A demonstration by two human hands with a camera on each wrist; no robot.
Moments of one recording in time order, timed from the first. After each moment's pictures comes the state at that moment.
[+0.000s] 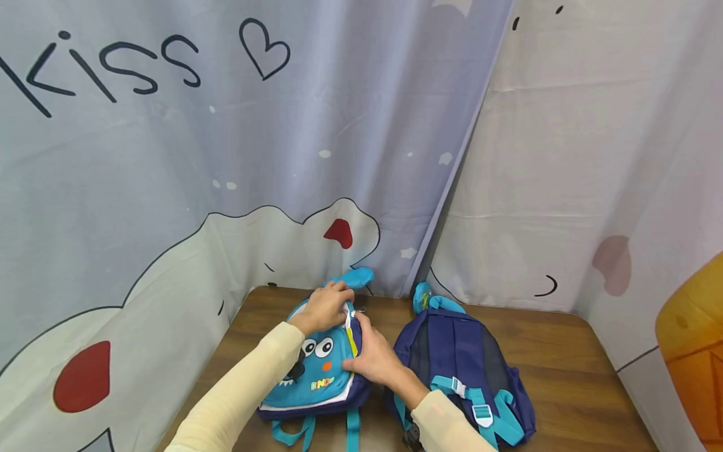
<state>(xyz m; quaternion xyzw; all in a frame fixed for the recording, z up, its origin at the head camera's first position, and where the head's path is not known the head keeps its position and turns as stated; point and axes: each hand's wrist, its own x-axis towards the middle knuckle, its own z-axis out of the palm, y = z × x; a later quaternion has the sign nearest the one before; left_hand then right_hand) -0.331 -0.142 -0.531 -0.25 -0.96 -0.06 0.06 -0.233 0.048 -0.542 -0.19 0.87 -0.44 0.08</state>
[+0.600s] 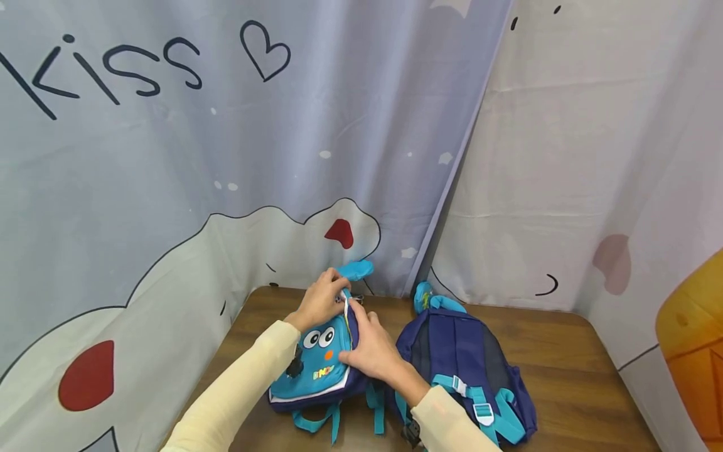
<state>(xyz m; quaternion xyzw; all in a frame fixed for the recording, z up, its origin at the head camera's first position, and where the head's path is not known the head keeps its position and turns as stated) -0.325 -0.150 -0.520 -0.23 -0.95 -0.18 0.13 -0.223 0.041 -0.509 -0.19 0.89 -0.40 0.03</state>
